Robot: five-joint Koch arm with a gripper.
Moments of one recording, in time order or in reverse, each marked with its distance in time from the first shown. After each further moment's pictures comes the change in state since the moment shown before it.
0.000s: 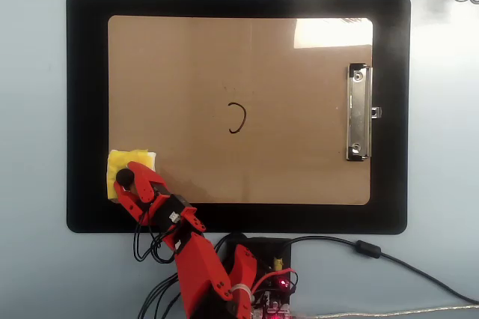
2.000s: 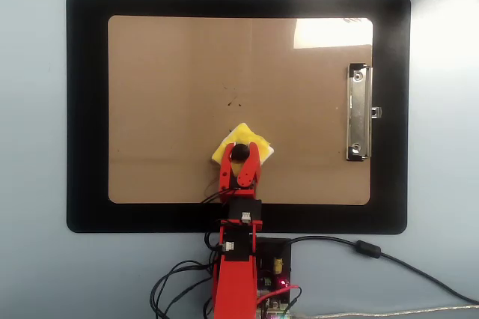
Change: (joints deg) arm 53.3 23.6 8.3 26.9 5.4
